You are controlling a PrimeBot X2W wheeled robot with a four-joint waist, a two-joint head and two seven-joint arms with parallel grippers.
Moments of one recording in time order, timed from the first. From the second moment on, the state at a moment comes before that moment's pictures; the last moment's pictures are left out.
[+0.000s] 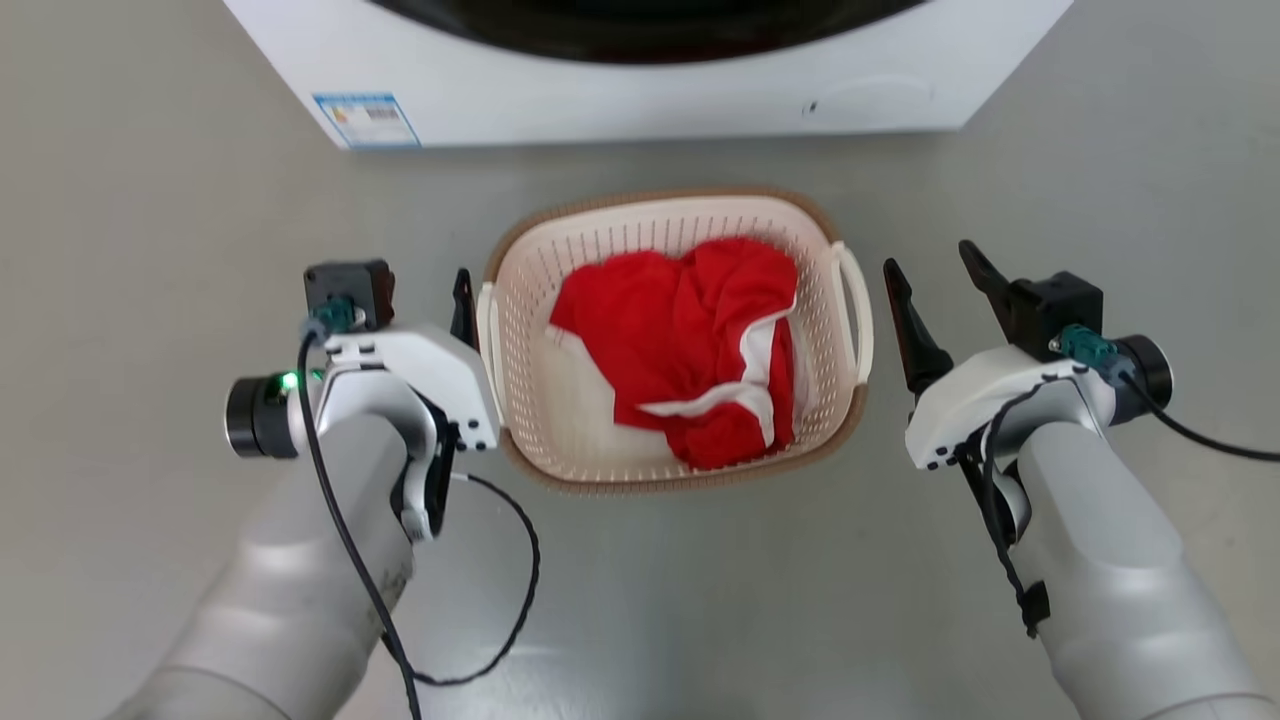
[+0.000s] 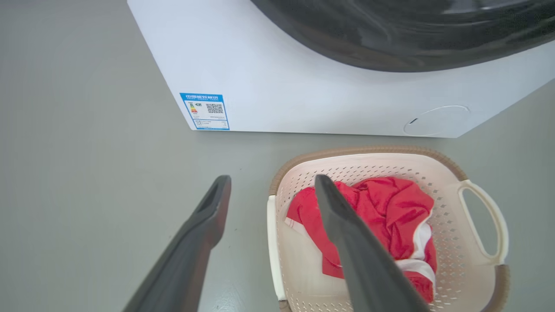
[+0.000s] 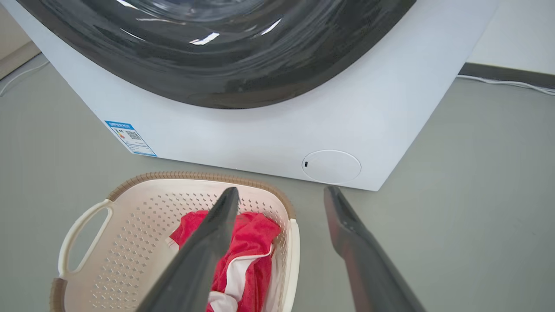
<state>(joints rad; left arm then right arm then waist) -0.85 0.16 -0.79 0.96 -0.90 0.24 -0.26 -0.71 -0.07 0.06 0.89 0.02 0.12 -0.25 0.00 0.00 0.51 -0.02</state>
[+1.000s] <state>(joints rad) -0.29 0.17 -0.33 0.61 -0.54 0.10 -0.26 -0.31 -0.06 0.03 0.63 0.01 0.12 -0.25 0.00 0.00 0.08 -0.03</state>
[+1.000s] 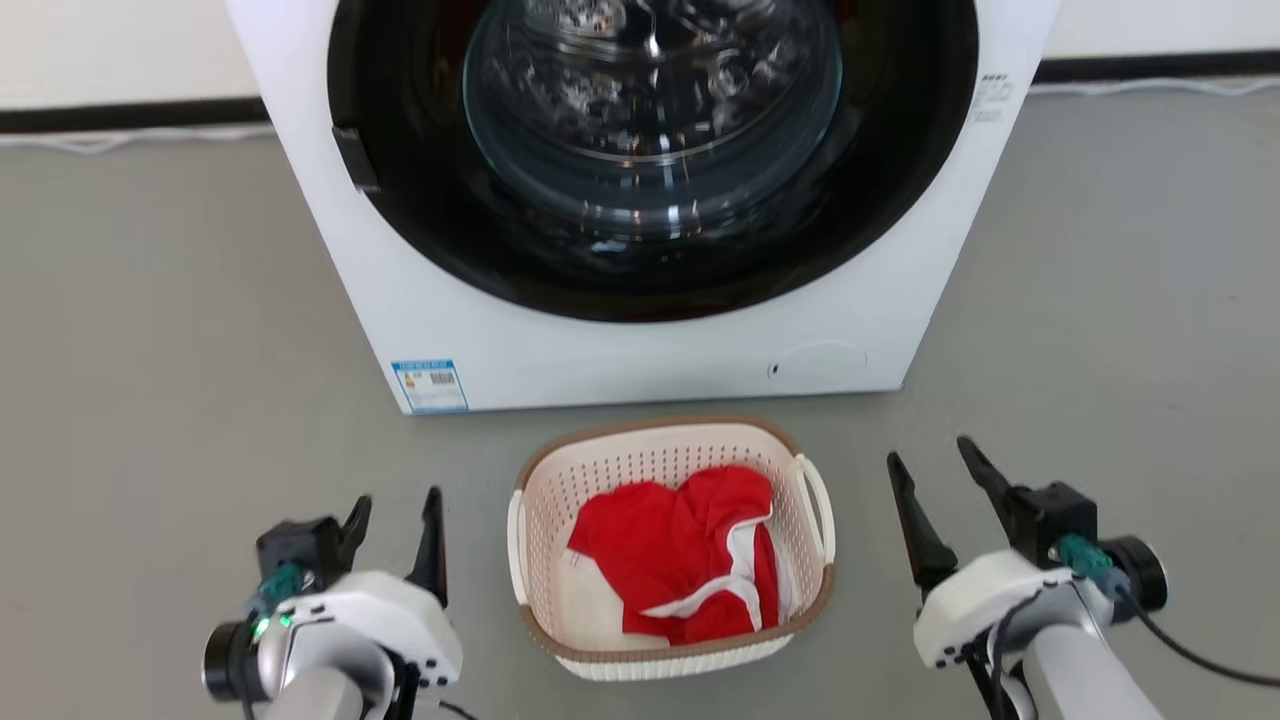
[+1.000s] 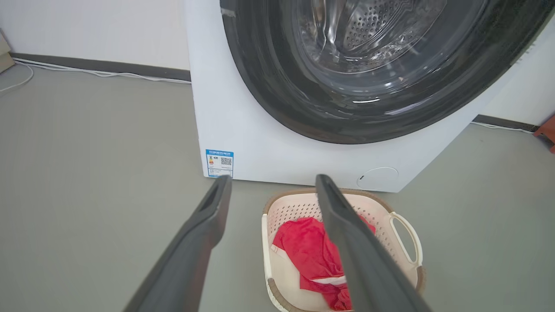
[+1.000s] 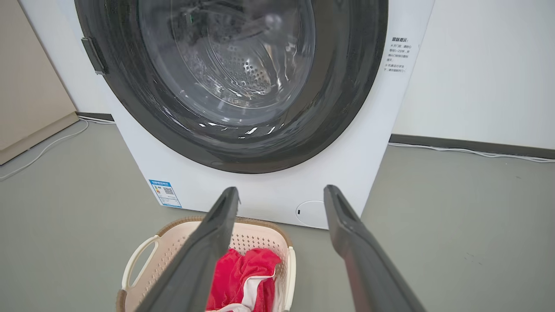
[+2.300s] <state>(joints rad) 0.08 0.14 -0.06 0.25 -0.46 0.10 -0.26 -0.06 -0.05 -0.06 0.43 0.01 0.12 -0.25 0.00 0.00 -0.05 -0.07</state>
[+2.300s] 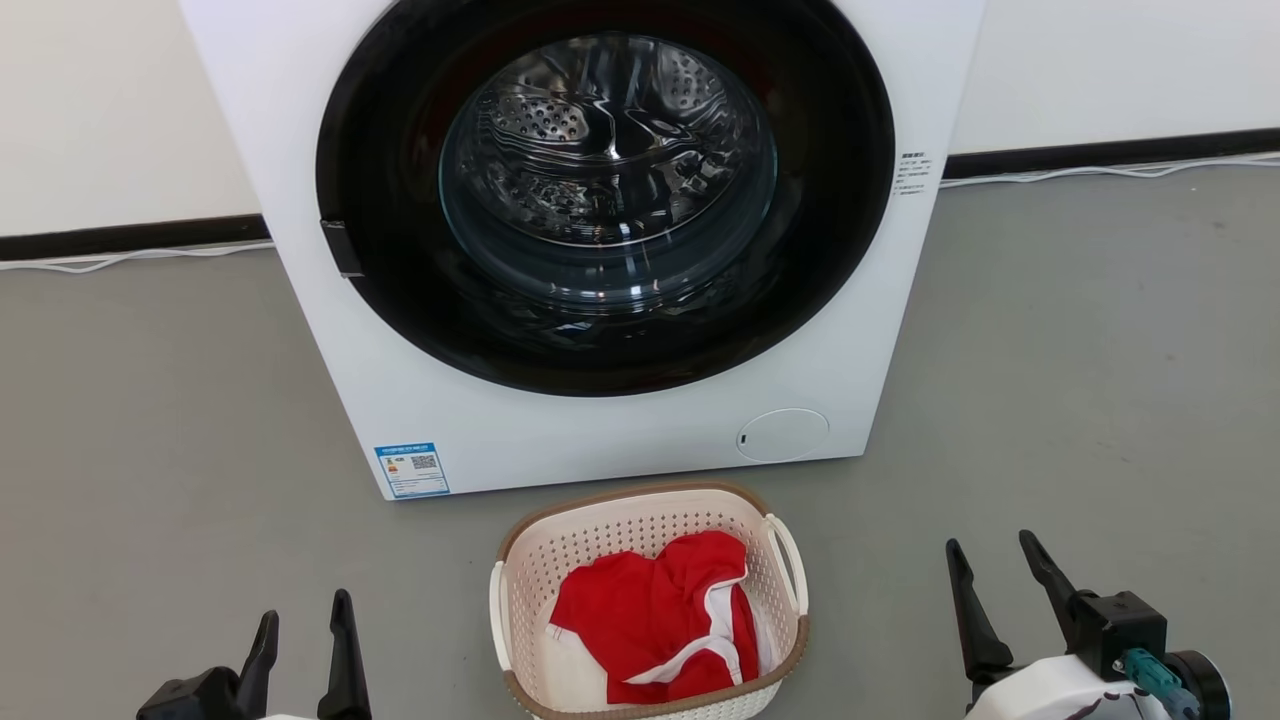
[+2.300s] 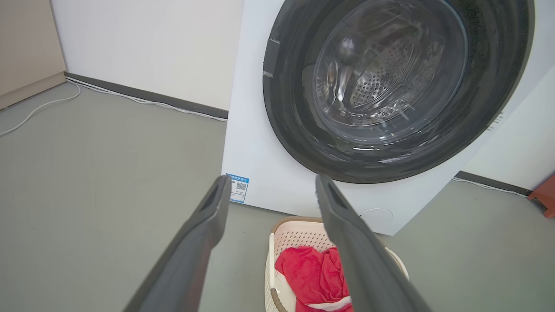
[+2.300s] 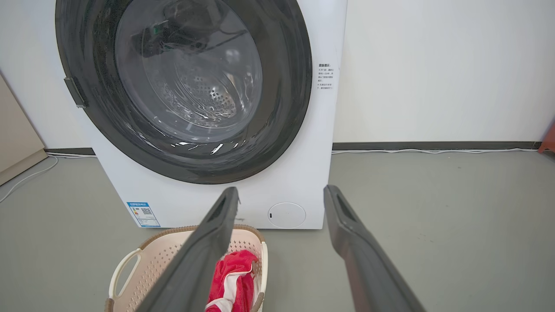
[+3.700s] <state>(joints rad) 0.09 0.17 -0.09 0.27 -0.44 0.11 -0.25 -0.06 -0.05 -0.06 0.43 0.01 0.12 -0.25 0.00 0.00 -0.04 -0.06</state>
